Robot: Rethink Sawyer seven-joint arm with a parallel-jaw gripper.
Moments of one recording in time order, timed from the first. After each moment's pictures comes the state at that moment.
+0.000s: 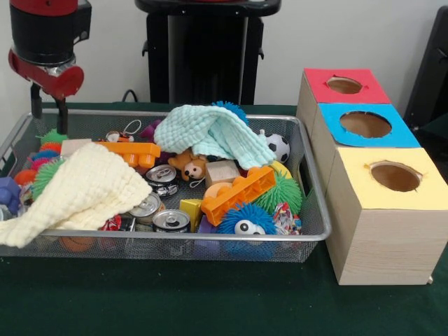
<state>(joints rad) -0.64 -0.64 0.00 1.58 -0.34 0.58 1.99</state>
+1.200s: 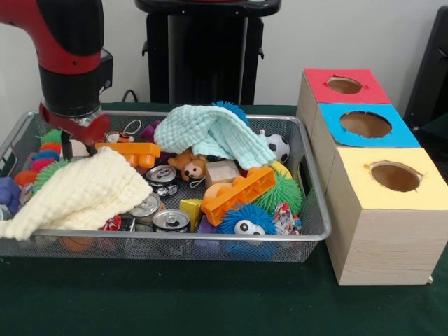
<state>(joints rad) -0.64 -0.47 0.04 1.54 -0.34 0.50 1.99</state>
